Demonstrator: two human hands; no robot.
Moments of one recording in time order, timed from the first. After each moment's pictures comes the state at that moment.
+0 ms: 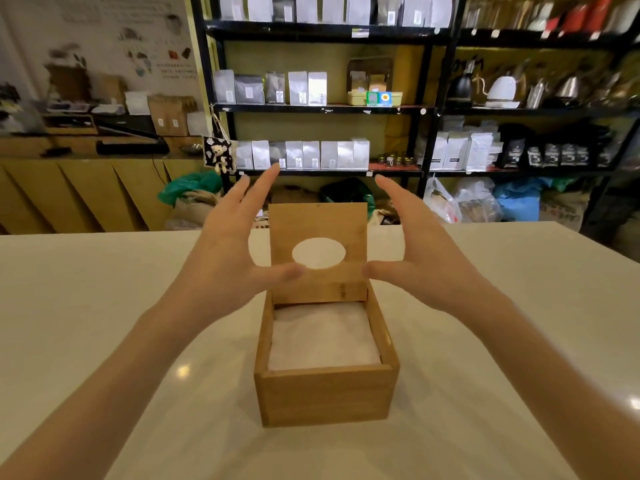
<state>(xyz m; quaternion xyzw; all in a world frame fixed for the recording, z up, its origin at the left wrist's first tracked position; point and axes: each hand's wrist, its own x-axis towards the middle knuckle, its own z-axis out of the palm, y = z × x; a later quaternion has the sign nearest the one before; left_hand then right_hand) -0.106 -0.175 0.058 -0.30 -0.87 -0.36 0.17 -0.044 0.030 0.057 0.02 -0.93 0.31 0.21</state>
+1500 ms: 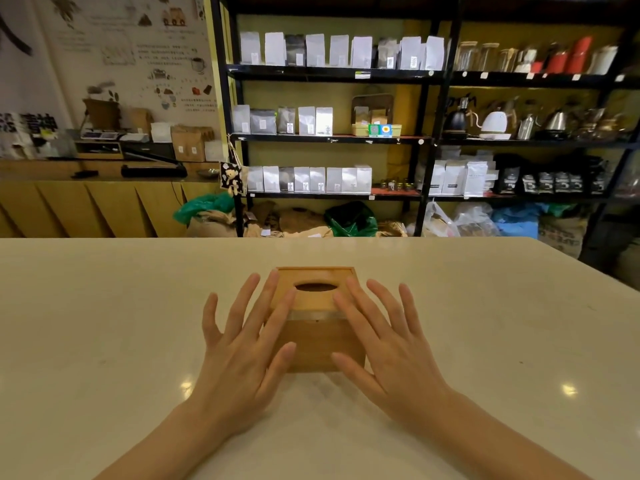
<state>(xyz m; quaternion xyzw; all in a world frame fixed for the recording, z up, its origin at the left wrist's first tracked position) -0.009 -0.203 -0.039 -0.32 -0.89 -0.11 0.30 0.045 -0.002 -0.041 0.11 -0.94 0.00 0.32</state>
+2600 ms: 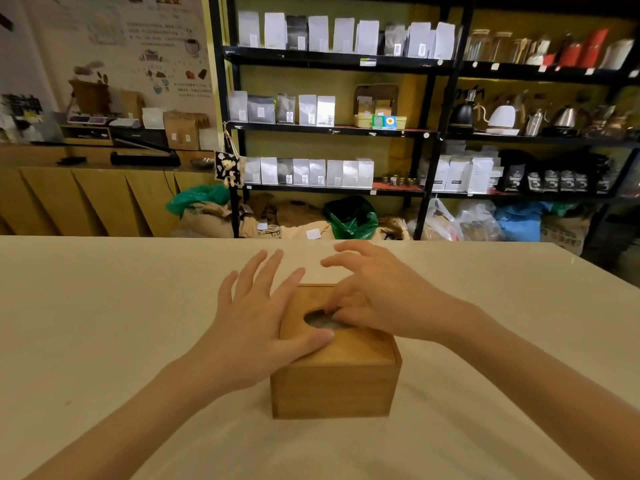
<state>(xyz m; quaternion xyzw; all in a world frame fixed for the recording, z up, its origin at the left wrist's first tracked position) -0.073 -0.188 0.010 -0.30 -0.94 -0.15 0.10 -0.038 -0.005 0.055 0.22 -0.97 0.02 0.09</state>
